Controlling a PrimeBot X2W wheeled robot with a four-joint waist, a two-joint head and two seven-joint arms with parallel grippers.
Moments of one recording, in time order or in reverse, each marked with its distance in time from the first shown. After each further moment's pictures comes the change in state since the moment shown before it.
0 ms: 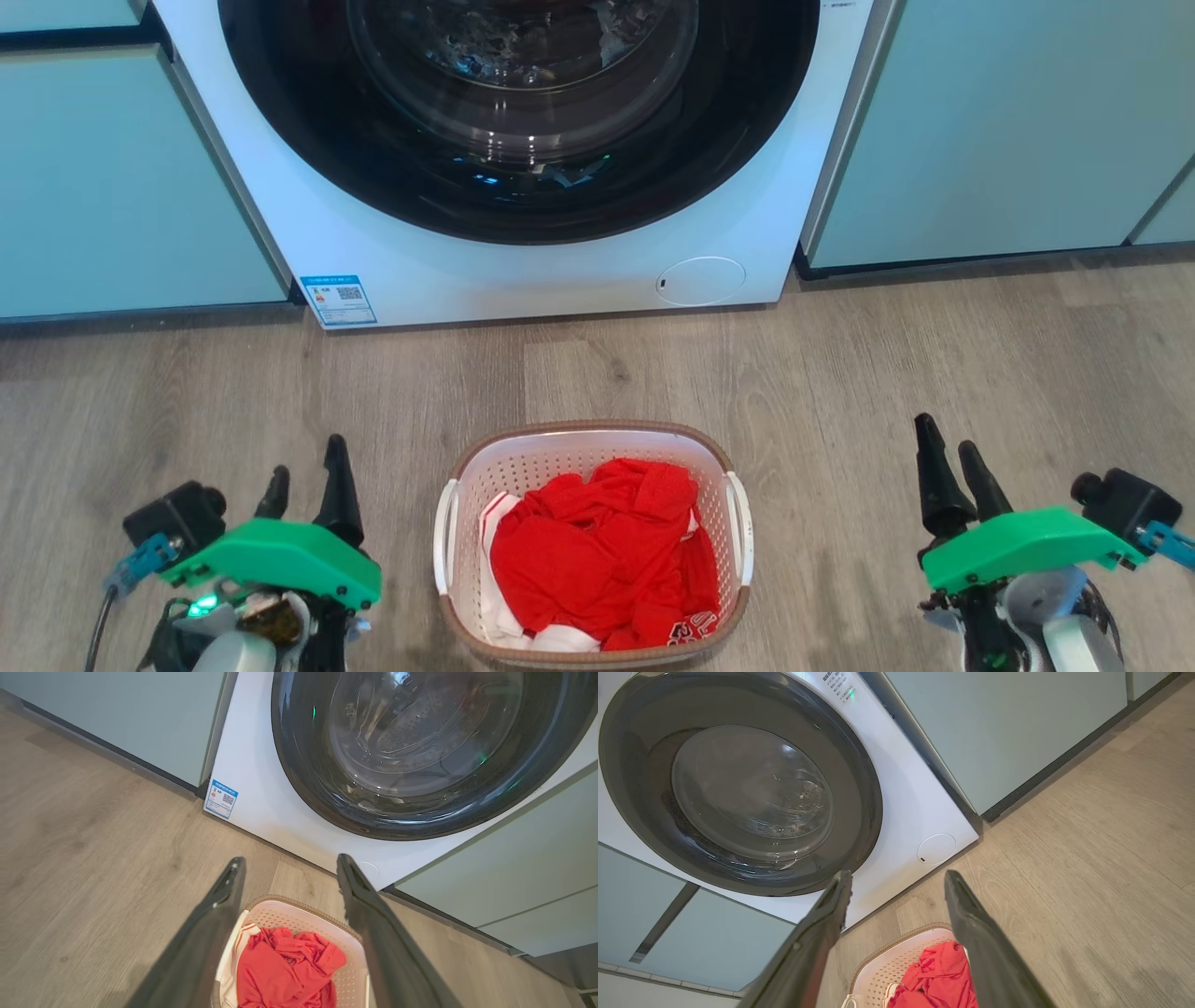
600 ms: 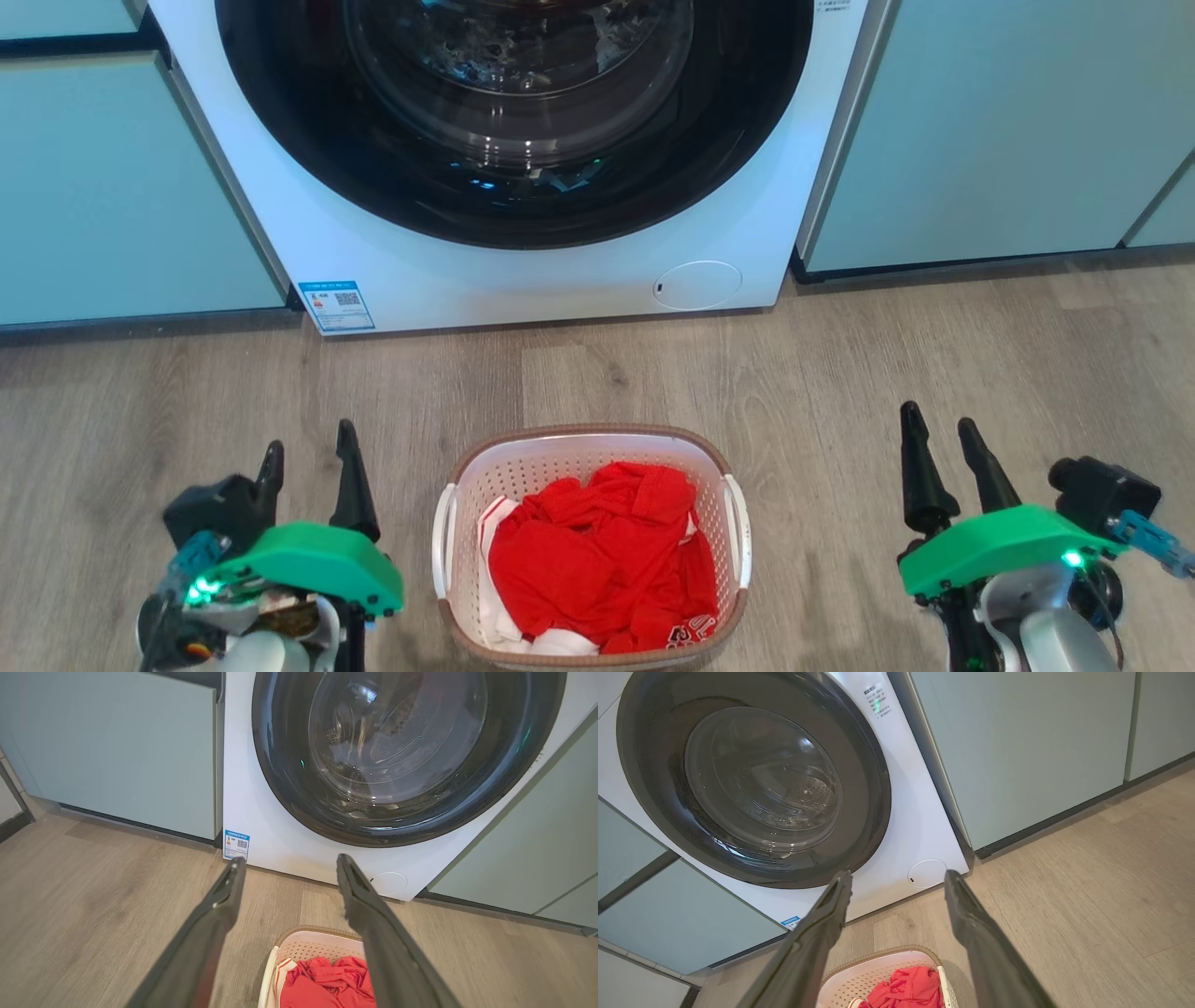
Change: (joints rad) left arm 0.001 0.050 -0.097 -0.066 0.221 0.112 -0.058; right arm 0.000 -0.003 0.036 -0.033 -0.236 0.000 -0.054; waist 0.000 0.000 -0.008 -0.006
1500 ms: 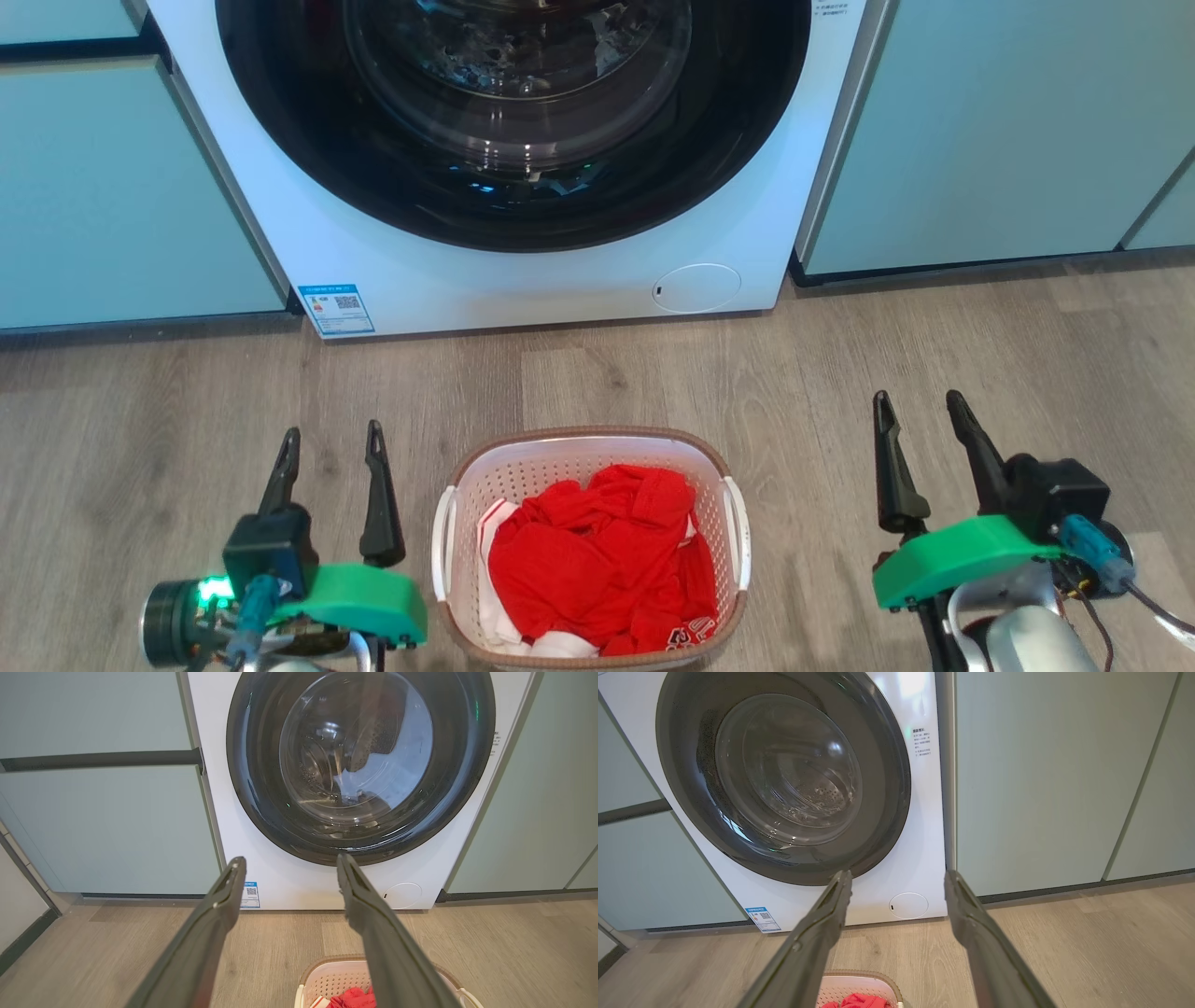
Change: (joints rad) left arm 0.049 0.001 -0.037 -0.059 0.264 -0.004 -0.074; right arm 0.002 -0.007 0.045 -0.032 -0.307 0.000 -0.078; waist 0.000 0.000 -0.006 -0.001
